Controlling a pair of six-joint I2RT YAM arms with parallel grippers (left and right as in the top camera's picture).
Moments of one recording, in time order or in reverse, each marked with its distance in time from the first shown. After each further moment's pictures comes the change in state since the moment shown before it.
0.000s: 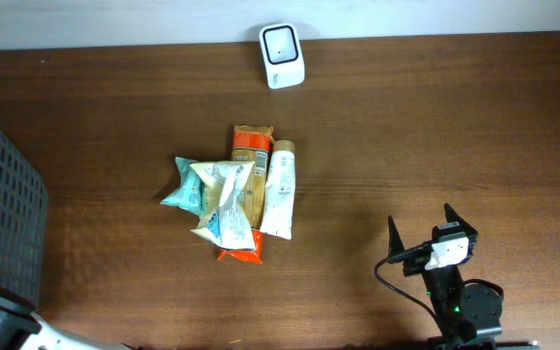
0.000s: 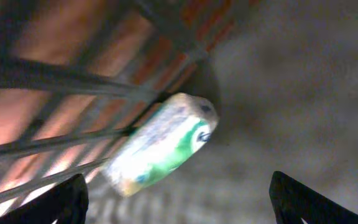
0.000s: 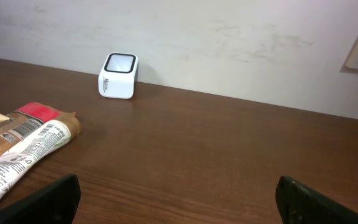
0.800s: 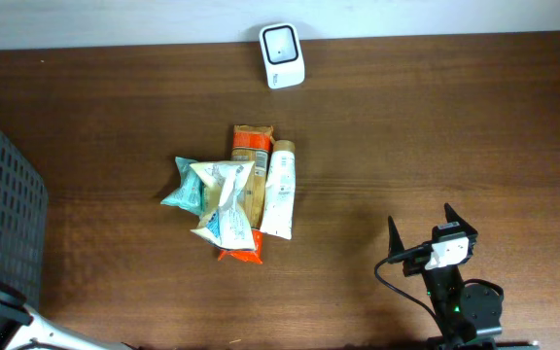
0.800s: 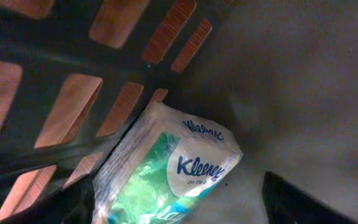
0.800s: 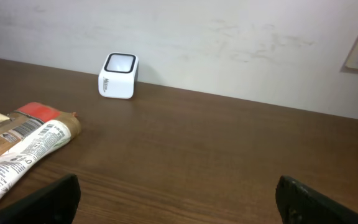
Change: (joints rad) left arm -0.012 0.088 -0.022 0.121 -0.001 0.131; right arm 0.000 0.000 0.000 0.000 0.000 0.000
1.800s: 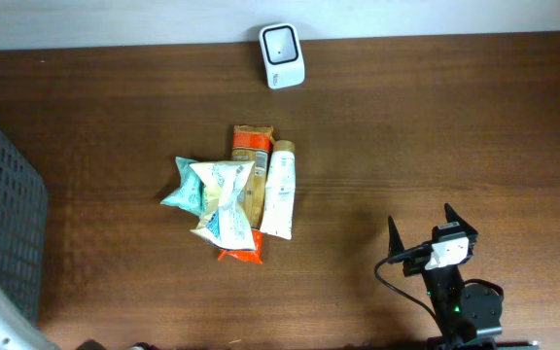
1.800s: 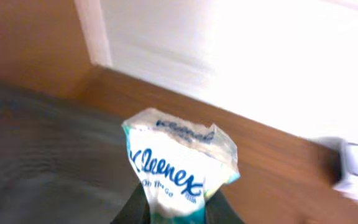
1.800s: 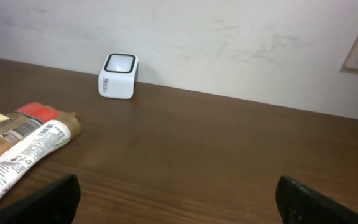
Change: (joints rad) left arm -0.362 -0.627 0.160 -0.204 0.597 -0.374; right arm 0.000 0.000 0.000 0.000 0.000 0.000
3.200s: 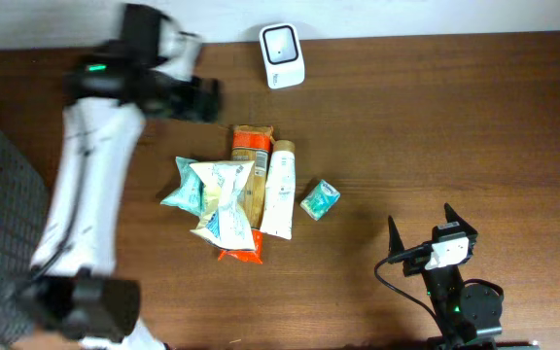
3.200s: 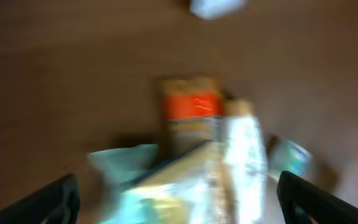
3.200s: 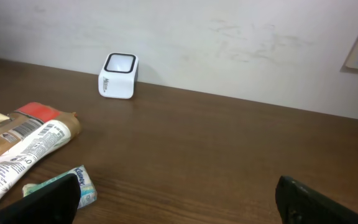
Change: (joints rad) left arm -0.789 0.343 0.188 -0.367 -0.235 -0.030; right arm 0.000 0.000 0.000 0.000 0.000 0.000
